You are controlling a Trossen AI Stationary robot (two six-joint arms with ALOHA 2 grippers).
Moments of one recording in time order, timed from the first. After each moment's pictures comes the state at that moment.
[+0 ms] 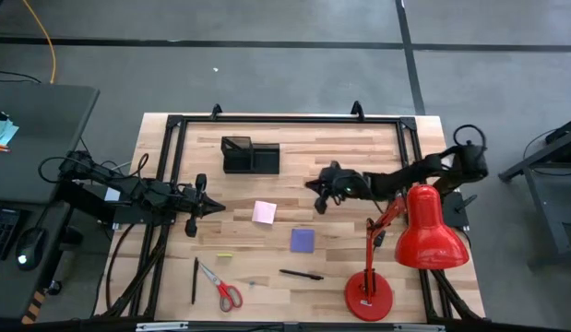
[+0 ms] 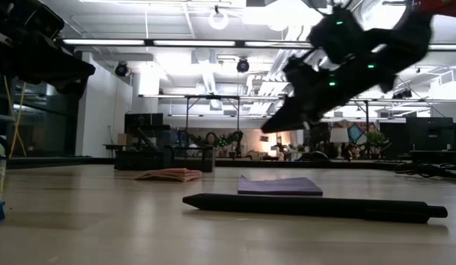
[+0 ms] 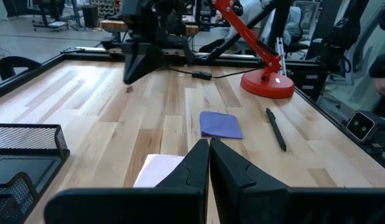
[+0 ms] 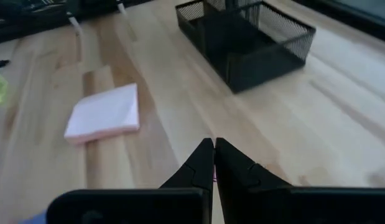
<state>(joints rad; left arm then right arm) -0.25 0.22 0.02 0.03 -0.29 -0.11 -0.06 1.59 0.54 0.58 0.22 0.25</state>
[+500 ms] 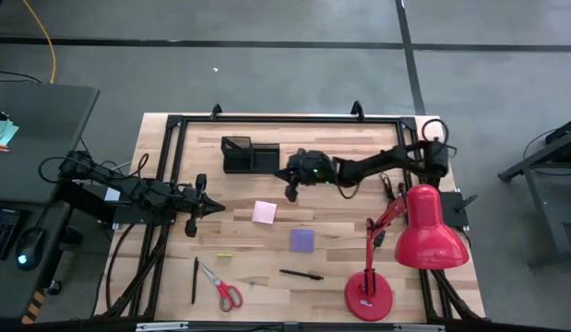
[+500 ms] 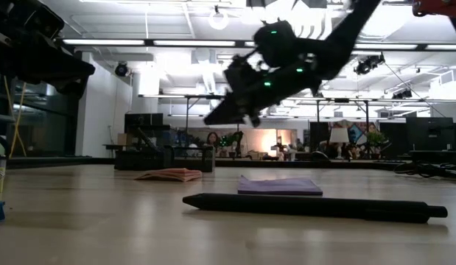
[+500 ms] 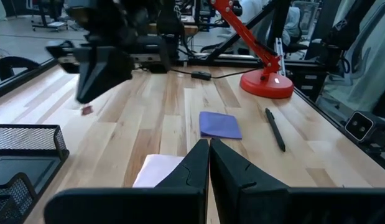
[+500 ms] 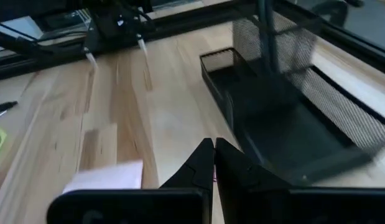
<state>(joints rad) -0.25 0.22 0.02 0.03 -0.28 -0.11 -0.17 1.90 0.95 0.55 0.00 0.15</state>
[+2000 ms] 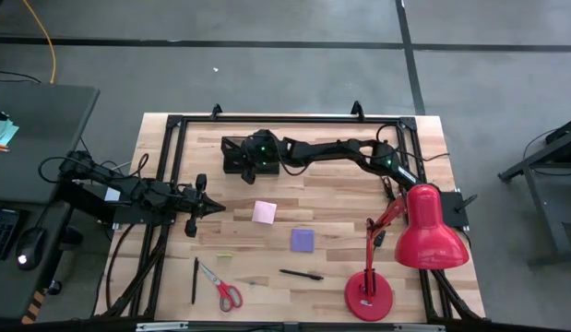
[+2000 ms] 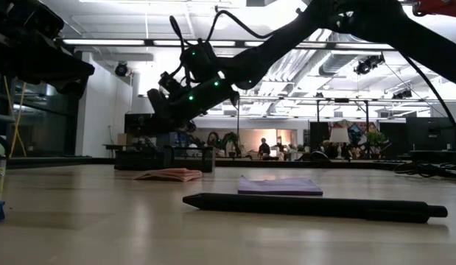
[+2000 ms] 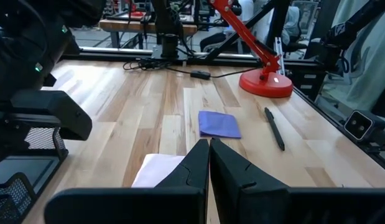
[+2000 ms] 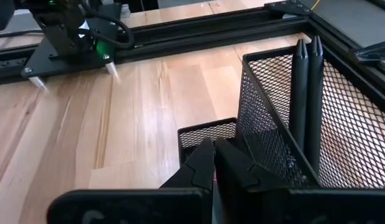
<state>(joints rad) -0.25 0.22 0.02 0.03 -0.28 -0.11 -0.25 2.41 1.83 0.13 -0.12 0.02</state>
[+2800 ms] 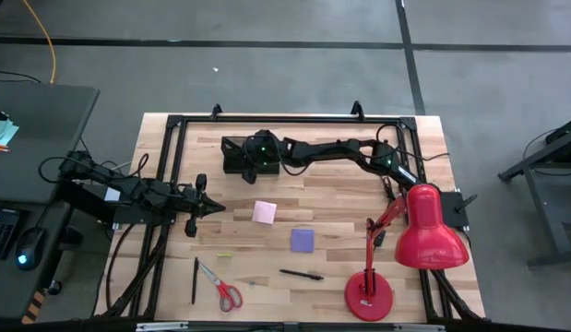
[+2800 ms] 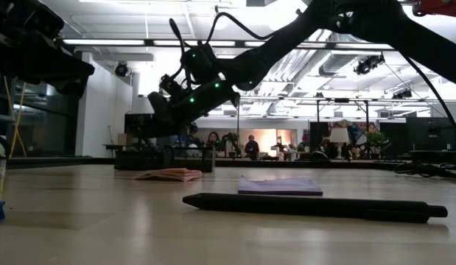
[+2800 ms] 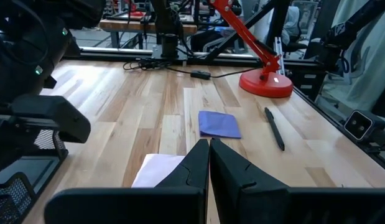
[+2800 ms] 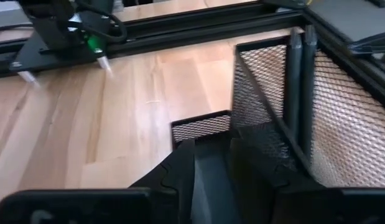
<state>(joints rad) -0.25 0.22 0.02 0.02 -0.28 -0.11 -0.25 2.41 1.82 0.12 -0.11 0.02</state>
